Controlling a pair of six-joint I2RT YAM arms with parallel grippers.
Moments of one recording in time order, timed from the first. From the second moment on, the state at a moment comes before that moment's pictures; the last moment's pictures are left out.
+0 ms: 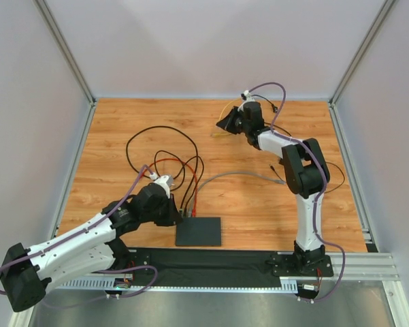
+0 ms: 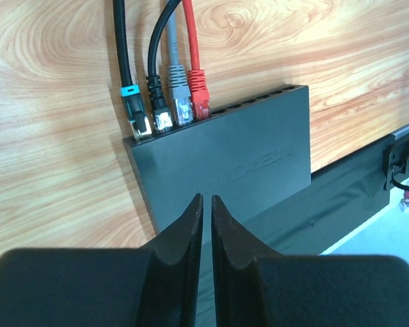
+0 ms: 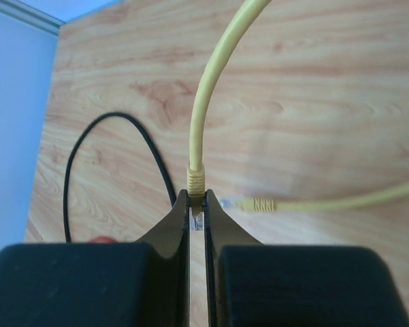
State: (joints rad) left arm -0.85 0.83 0.50 -0.49 0.04 -0.80; right arm 0.34 2.13 1.44 0.27 -0.28 0.67
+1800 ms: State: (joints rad) left arm -0.82 0.79 0.54 -0.57 -0.05 -0.81; right arm 0.49 1.84 1.36 0.02 -0.24 0.59
